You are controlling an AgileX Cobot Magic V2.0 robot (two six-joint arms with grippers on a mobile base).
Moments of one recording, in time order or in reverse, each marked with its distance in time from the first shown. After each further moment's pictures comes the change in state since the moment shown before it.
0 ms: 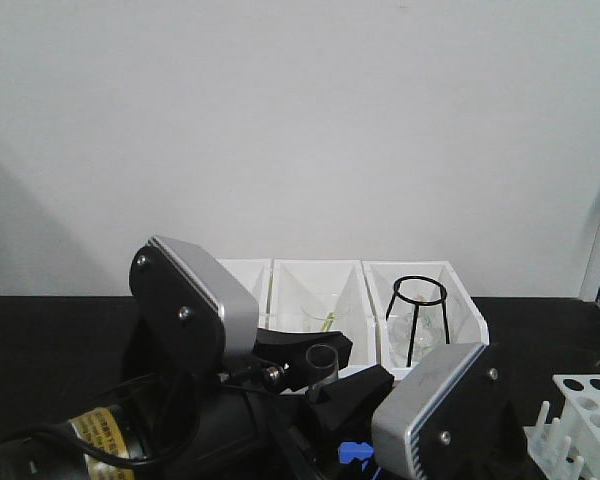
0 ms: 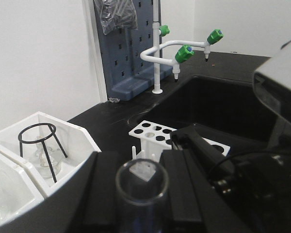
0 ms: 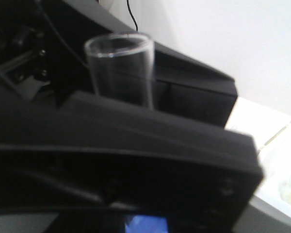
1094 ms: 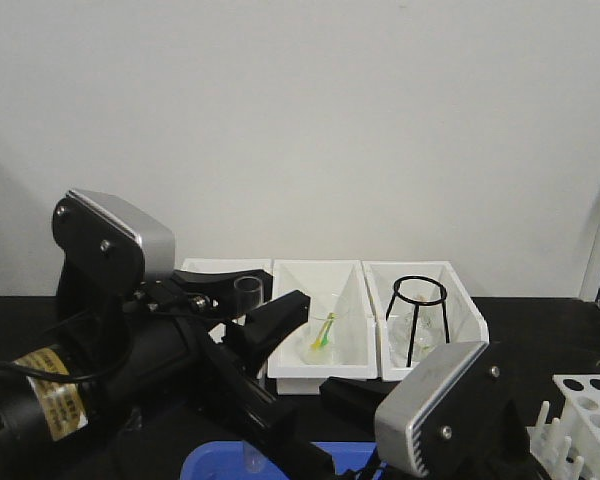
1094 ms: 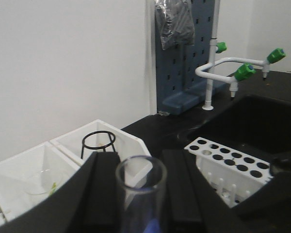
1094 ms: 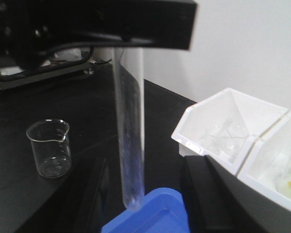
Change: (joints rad) left arm 0.155 -0.021 0.000 0.000 -0.037 0.000; right arm -0.006 -0.001 0.000 0.004 0.021 0.001
